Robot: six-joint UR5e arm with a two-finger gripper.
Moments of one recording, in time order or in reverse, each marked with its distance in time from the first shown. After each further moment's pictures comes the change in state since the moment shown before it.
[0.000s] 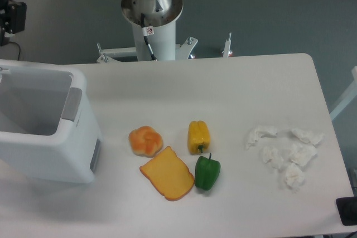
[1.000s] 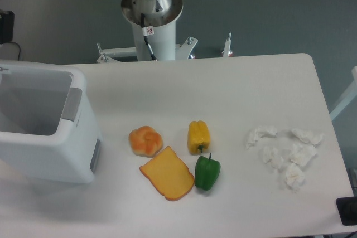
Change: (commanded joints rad) arm 0.006 -0.066 0.054 0.054 0.067 -0.037
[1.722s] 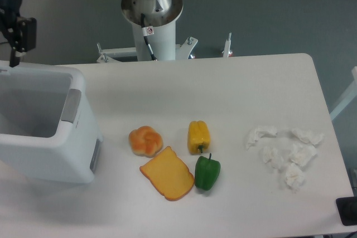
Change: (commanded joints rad) arm 0.120 0.011 -0.017 0.000 -0.005 -0.003
